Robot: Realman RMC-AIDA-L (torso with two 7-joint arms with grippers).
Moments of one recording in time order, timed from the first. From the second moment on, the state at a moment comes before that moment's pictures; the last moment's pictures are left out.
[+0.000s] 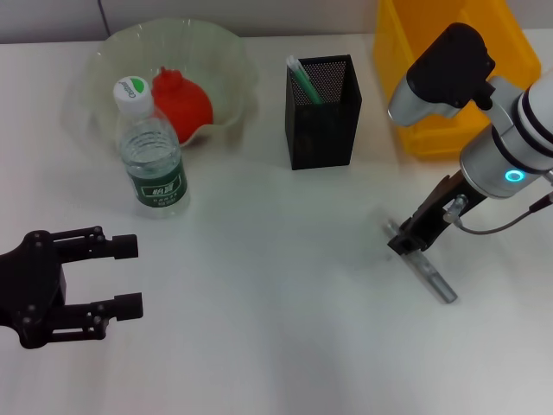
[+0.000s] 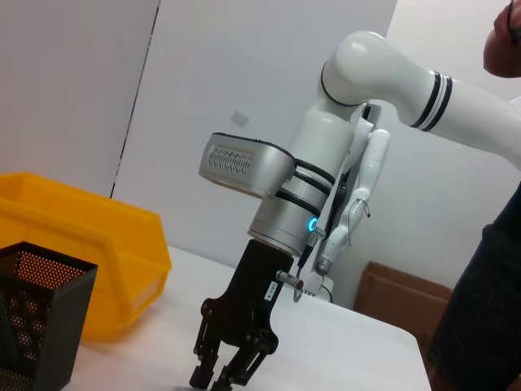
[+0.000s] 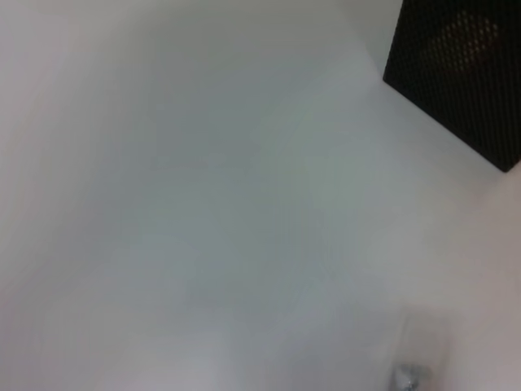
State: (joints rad) left arm -0.33 -1.95 0.69 0.65 1.92 2.00 -1.27; right arm 0.71 2.08 -1.46 -1.07 -2.59 -1.43 2.48
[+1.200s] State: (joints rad) left arm -0.33 -1.96 0.69 0.65 1.92 2.00 -1.26; right arm 0.67 2.07 -0.97 -1.08 -2.28 -1.54 2.26
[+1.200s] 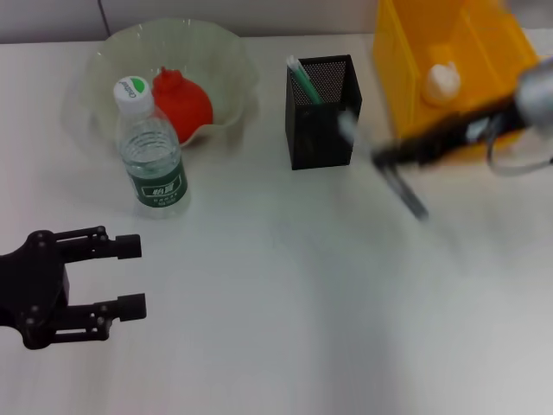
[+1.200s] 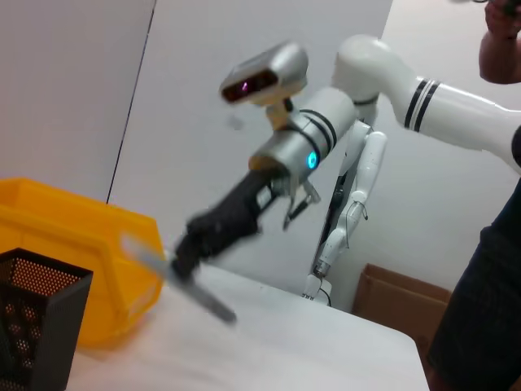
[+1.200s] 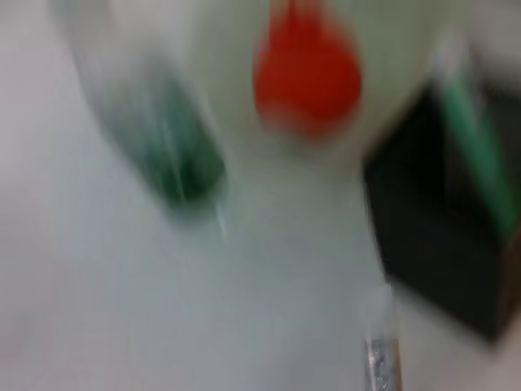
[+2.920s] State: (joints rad) left arm -0.37 -1.95 0.64 0.79 1.90 2.01 -1.38; right arm 0.40 2.06 -0.91 -0.85 -1.77 -1.99 1.32
